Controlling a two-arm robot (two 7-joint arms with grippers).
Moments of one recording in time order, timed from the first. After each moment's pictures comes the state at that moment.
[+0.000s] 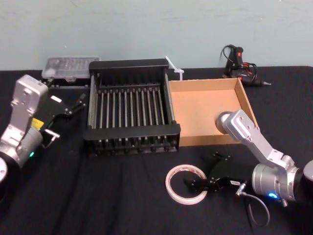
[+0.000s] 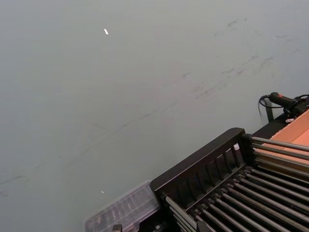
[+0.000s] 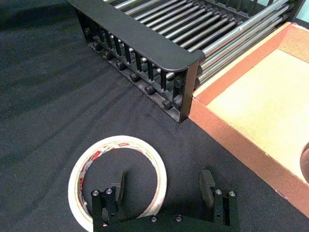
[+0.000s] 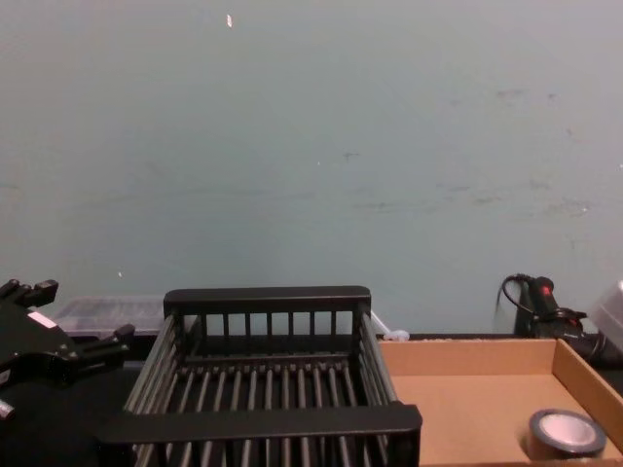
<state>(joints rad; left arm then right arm) -0.20 0.60 0.45 -1.41 -0.25 -0.12 0.03 0.15 0.61 -0.53 -1.61 0.35 0.41 0.49</state>
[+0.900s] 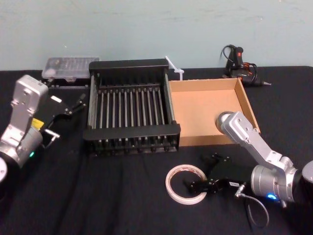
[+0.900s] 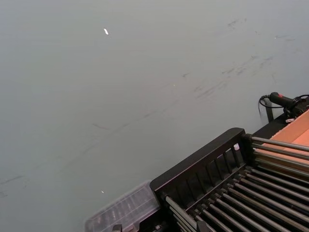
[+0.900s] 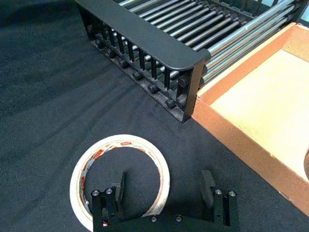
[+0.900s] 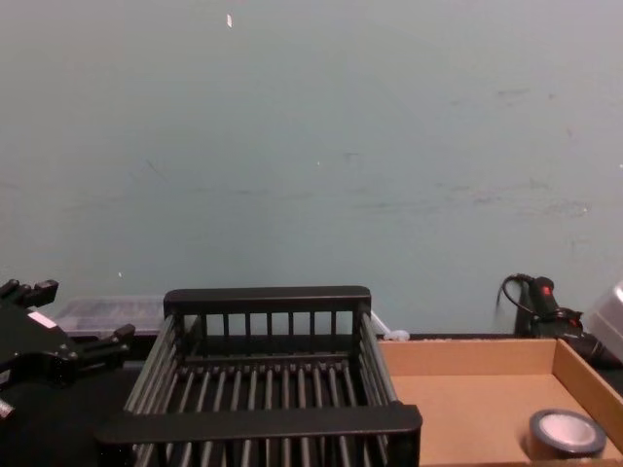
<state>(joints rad) -0.20 0.60 0.45 -1.41 -0.25 -0.12 0.03 0.15 0.60 -0.53 -1.61 0.33 0.40 0.50</state>
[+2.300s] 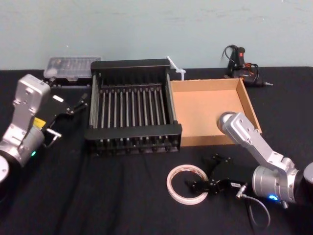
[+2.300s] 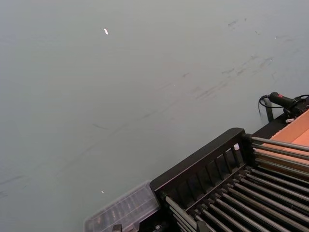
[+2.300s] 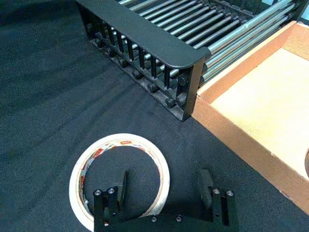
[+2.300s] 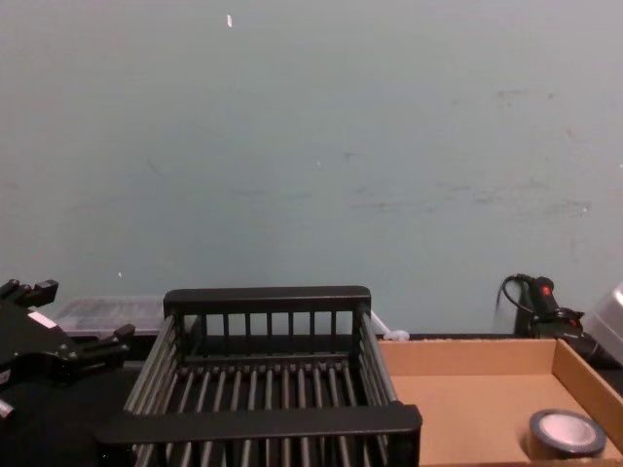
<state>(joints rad) -0.20 0.60 0.45 -1.41 -0.25 -0.12 0.03 0.15 0.60 -0.53 -1.60 0.33 0.40 0.50</state>
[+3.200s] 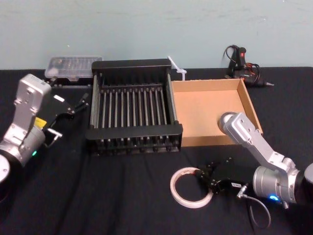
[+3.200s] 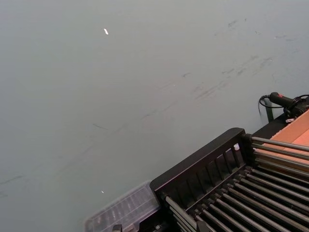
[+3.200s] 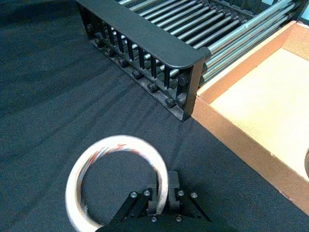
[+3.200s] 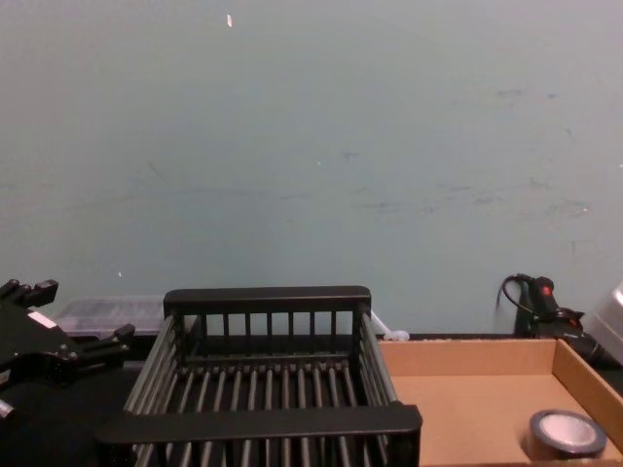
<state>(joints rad) -0.20 0.60 0.45 -1.41 -0.25 -0.12 0.03 0.15 0.60 -0.53 -1.60 0.33 0.40 0.50</state>
